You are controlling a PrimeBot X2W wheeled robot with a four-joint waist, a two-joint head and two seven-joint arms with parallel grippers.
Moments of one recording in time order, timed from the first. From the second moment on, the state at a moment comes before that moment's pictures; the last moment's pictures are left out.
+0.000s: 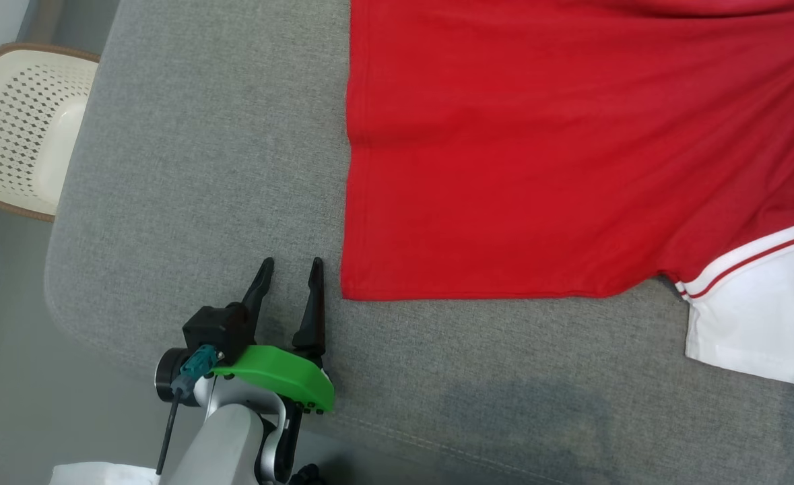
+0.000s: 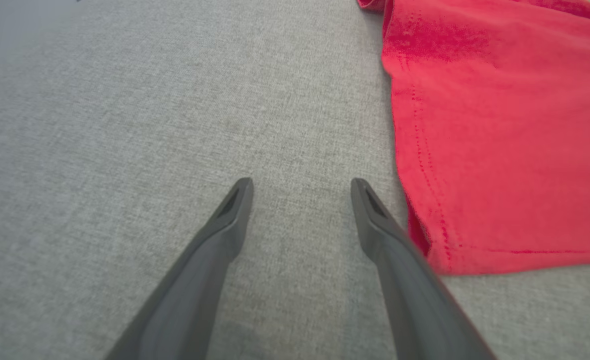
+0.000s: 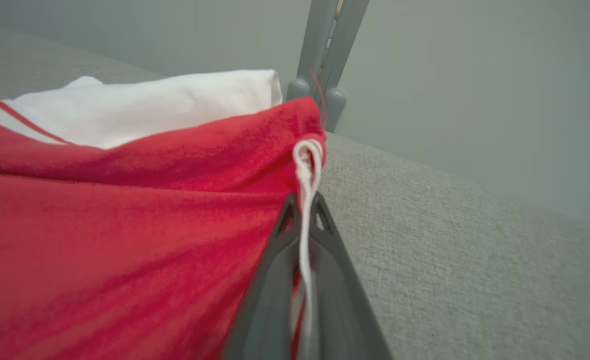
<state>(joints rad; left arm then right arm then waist) -0.29 0.05 -0.36 0.42 -0.44 0.02 -0.26 -1.13 -0.50 0.14 1.21 0.08 0.13 -0.24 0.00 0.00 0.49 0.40</state>
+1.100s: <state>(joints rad) -0.13 0.05 -0.13 0.56 -0.30 0.00 -0.26 -0.47 -0.19 0.03 0.80 0.20 0.13 -0.26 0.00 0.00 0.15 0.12</state>
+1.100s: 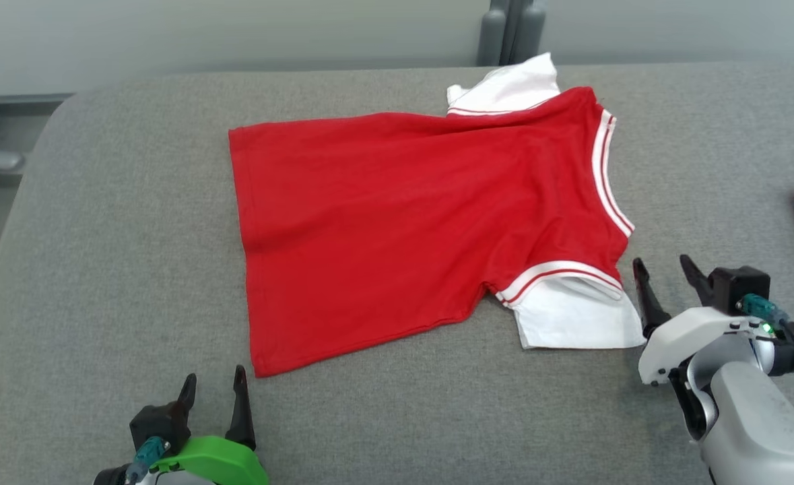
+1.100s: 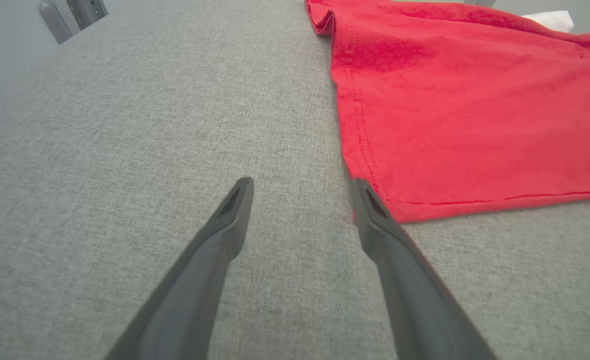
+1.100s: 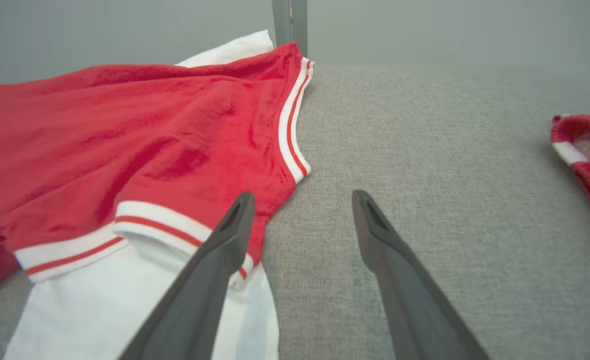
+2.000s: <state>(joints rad) 0.02 0.05 -0.03 0.47 -0.18 0.00 -0.26 -0.11 -0.09 0.03 0.48 0.18 0.13 -0.26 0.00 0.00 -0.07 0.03</state>
